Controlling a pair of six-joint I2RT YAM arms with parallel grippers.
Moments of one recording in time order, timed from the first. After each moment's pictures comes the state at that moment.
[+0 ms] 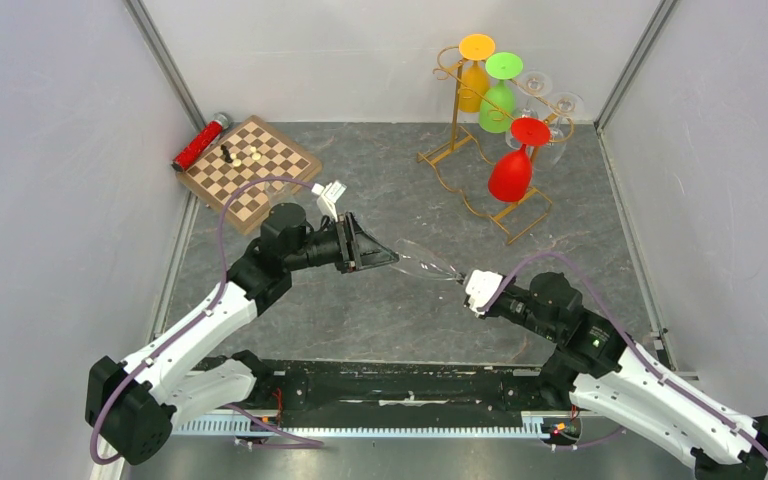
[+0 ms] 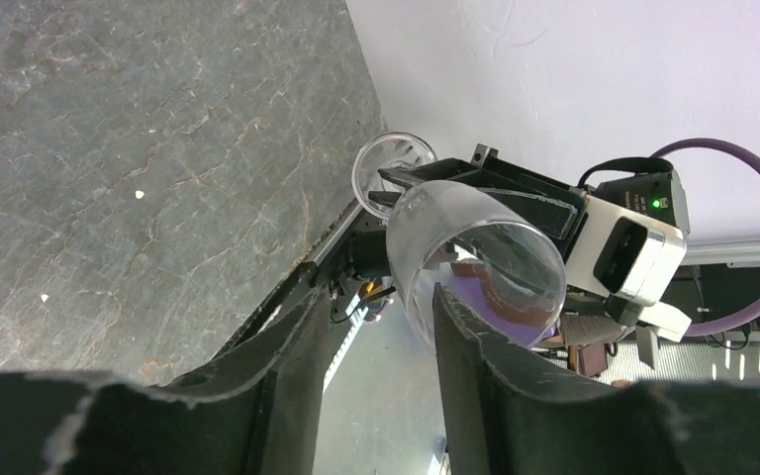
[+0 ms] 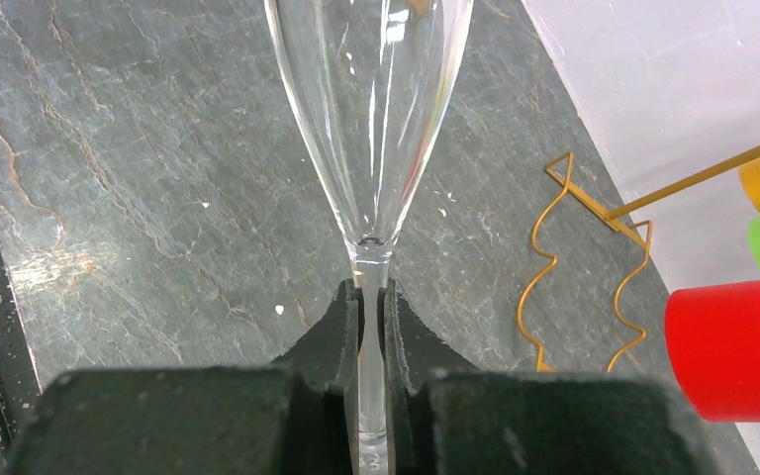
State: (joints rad) left arm -0.59 1.00 0.75 0.00 0.61 -0.95; right arm 0.87 0.50 0.51 -0.26 -0.07 -0.56
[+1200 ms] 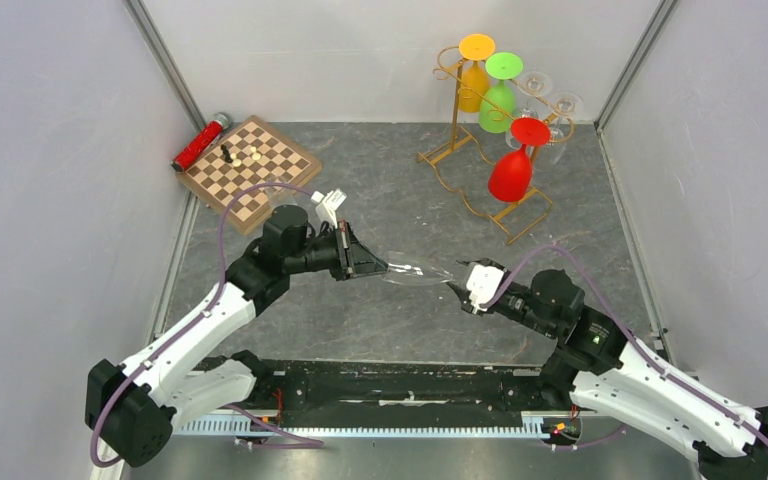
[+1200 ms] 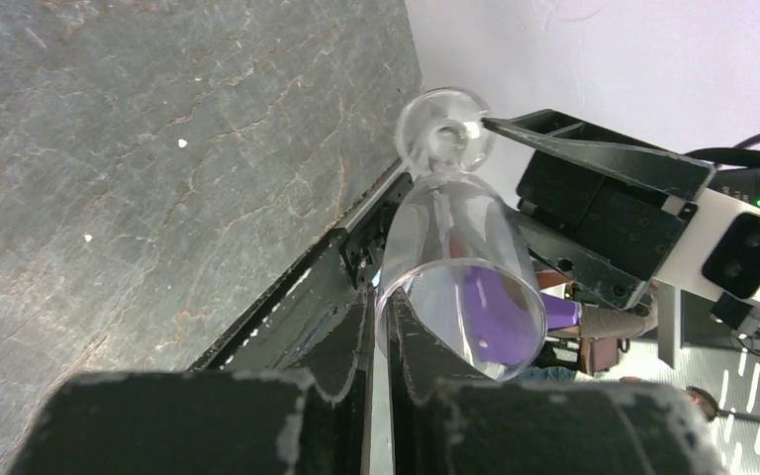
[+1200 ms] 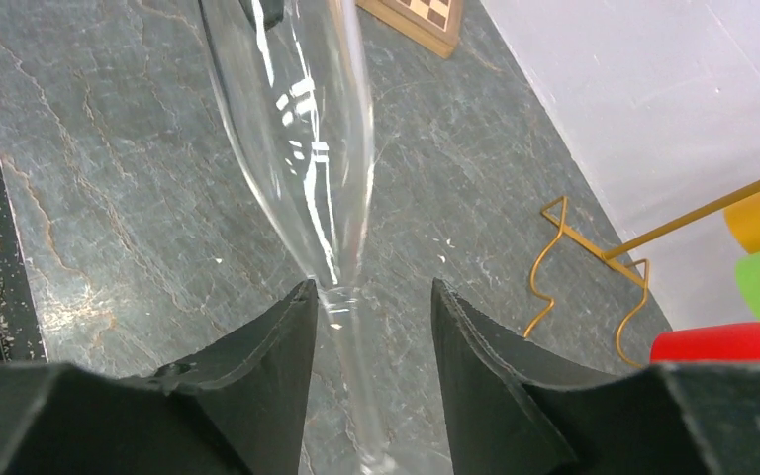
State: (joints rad) left arm -0.58 1.00 0.75 -0.14 0.62 -0.91; right arm 0.91 0.54 0.55 -0.20 -0.05 -0.52
